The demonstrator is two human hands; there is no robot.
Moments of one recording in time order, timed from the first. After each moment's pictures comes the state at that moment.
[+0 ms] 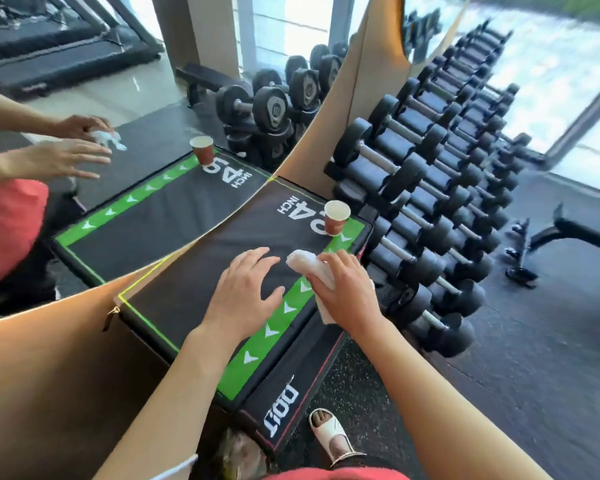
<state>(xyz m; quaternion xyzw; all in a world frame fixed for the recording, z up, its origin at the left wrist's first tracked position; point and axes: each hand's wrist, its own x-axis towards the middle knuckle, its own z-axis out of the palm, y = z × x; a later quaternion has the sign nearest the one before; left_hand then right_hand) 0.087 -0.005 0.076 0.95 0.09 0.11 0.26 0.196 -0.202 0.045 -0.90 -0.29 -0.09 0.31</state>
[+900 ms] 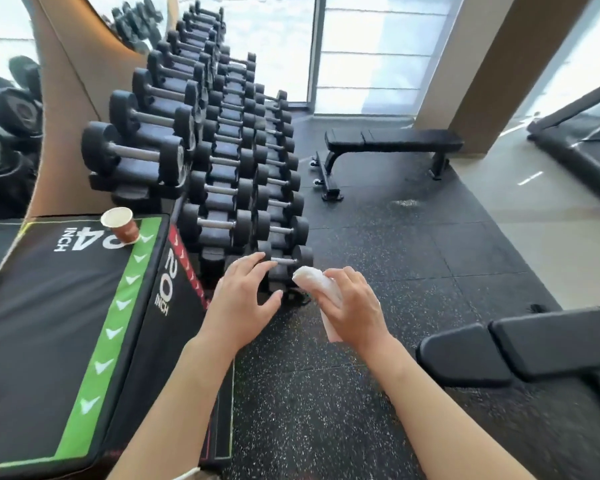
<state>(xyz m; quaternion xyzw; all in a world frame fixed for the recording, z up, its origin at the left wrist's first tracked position) 0.058 -0.285 0.094 0.92 -0.24 0.01 0.32 -0.007 -0.513 0.052 -0.94 0.06 -0.18 0.28</state>
